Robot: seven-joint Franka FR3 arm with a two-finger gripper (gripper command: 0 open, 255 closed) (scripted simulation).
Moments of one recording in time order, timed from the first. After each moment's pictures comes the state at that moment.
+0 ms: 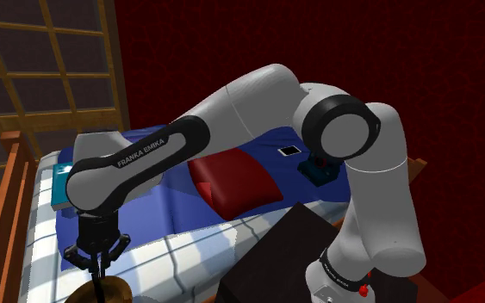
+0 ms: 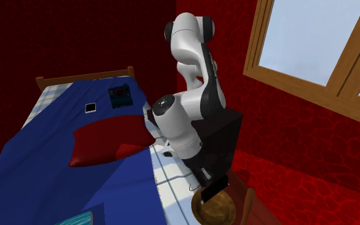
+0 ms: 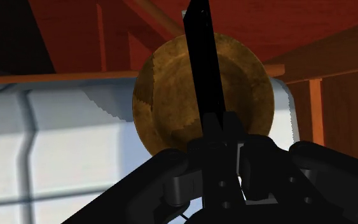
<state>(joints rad) 0.51 0.57 0.25 -1.72 0.36 2.19 0.75</state>
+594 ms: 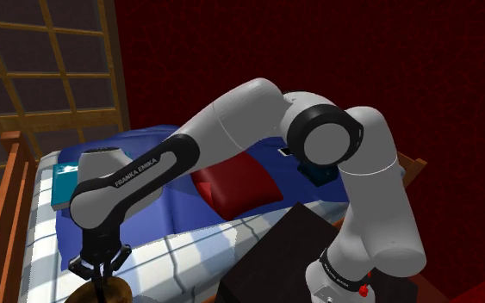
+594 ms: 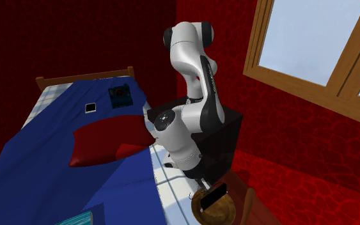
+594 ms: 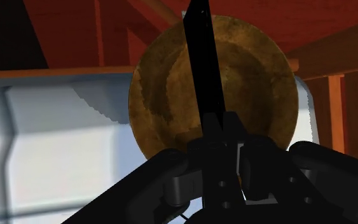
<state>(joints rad) 0.52 0.66 0.25 -1.71 0.36 2.26 0.73</state>
